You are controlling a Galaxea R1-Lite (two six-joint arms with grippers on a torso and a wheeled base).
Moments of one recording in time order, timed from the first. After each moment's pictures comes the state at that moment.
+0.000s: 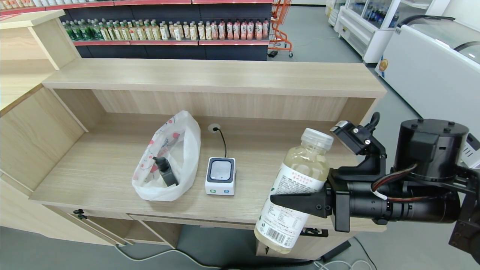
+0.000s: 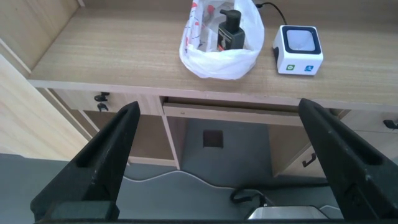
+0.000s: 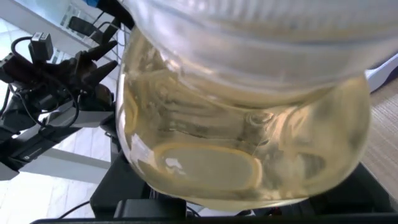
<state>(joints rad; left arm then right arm) 0.00 0.00 0.00 0.00 -0.01 0.00 0.63 1.57 -0.65 -0.75 0.68 0.23</state>
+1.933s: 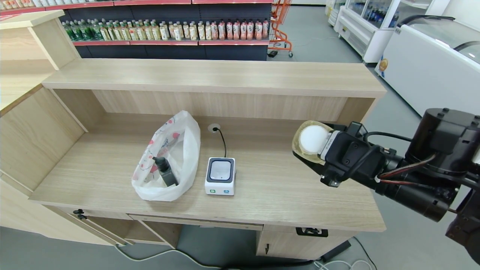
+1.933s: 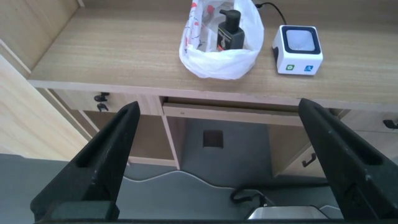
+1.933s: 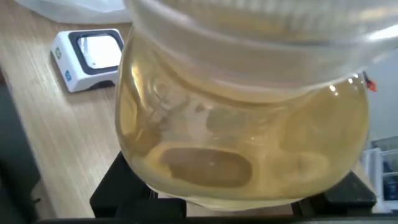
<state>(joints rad) 0.00 0.00 0.00 0.00 -0.01 0.00 0.61 1.58 -0.64 -0.98 0.05 -1.02</state>
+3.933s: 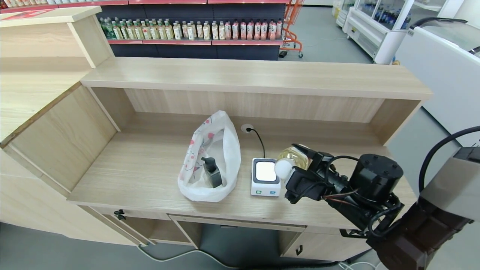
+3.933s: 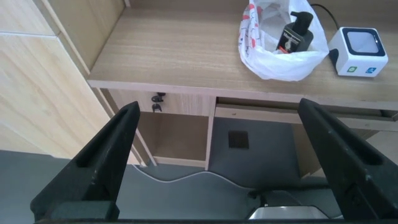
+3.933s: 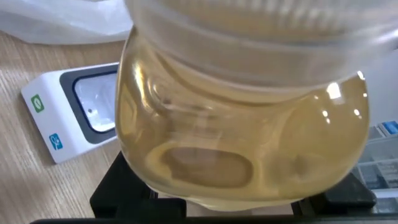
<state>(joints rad) 0.00 0.00 0.00 0.00 -0.01 0.00 0.55 2.03 -0.55 -1.57 0.01 -1.17</state>
